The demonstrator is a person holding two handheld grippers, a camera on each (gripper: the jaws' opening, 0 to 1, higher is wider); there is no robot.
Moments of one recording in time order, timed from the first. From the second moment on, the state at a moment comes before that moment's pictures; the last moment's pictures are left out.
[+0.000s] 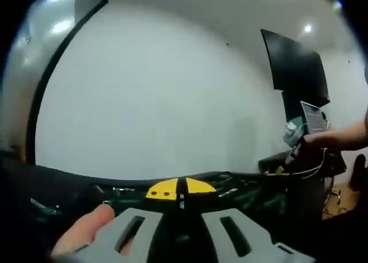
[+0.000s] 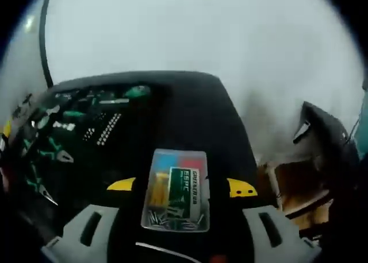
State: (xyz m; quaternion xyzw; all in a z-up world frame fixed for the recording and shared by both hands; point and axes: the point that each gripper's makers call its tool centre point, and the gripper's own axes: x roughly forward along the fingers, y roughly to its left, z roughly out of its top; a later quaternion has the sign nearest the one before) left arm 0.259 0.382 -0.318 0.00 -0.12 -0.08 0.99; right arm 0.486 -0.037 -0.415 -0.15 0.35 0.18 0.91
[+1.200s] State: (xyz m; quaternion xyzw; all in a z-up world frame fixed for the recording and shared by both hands) left arm 0.248 0.368 -0.317 0.00 -0.11 -0.08 0.99; right arm 0.397 0.050 -0.375 0.06 0.38 0.31 0.87
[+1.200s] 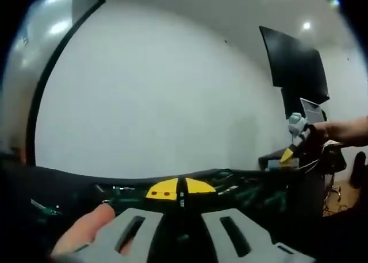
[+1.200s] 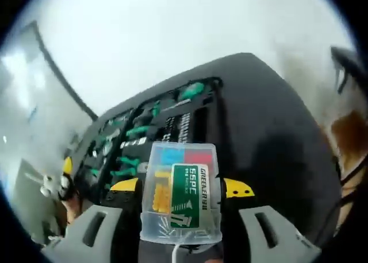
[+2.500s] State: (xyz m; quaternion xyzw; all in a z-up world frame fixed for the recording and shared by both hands) left arm 0.302 0.124 -0.342 0.18 0.17 -0.35 0.90; right arm 0.375 0.001 -0.354 0.04 0.21 0.29 0.93
